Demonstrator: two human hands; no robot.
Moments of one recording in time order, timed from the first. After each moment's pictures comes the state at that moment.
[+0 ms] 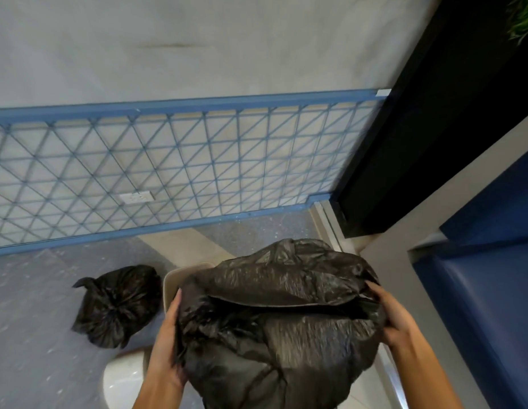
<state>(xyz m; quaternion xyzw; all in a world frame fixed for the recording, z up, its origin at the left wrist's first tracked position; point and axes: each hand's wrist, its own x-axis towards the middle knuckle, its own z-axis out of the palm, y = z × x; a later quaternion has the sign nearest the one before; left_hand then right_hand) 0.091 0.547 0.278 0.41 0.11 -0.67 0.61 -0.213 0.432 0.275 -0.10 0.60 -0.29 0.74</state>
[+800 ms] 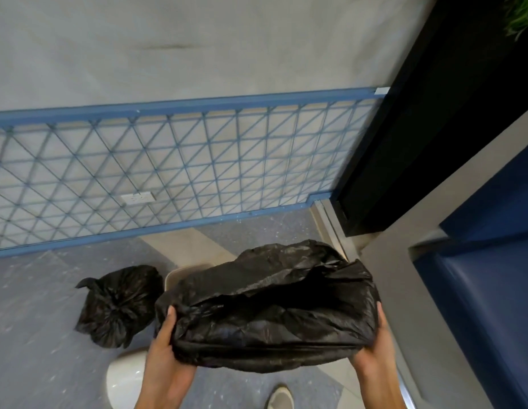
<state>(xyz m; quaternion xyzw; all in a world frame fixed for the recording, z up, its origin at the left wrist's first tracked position) 0.099 0.575 0.258 0.44 0.10 -0.63 0.63 -0.182 0.481 0.256 0.10 0.43 -0.52 0.73</state>
